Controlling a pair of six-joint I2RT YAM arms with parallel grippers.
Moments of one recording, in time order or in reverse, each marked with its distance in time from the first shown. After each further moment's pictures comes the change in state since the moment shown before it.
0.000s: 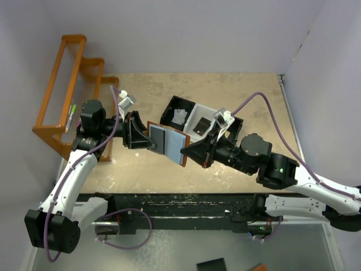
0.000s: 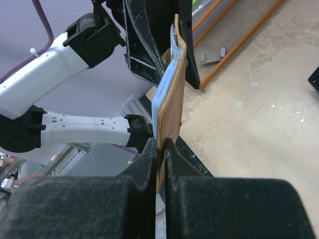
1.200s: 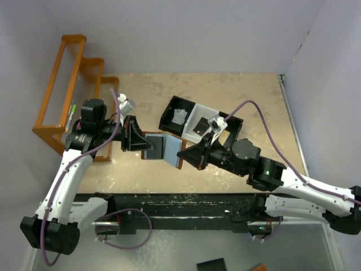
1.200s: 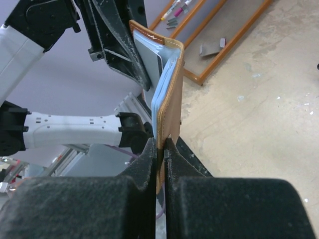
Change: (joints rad) left arm -0.010 -0.022 0.130 -0.467 -0.031 0.371; right arm -0.046 -0.003 -0.193 0.187 -0.038 0.045
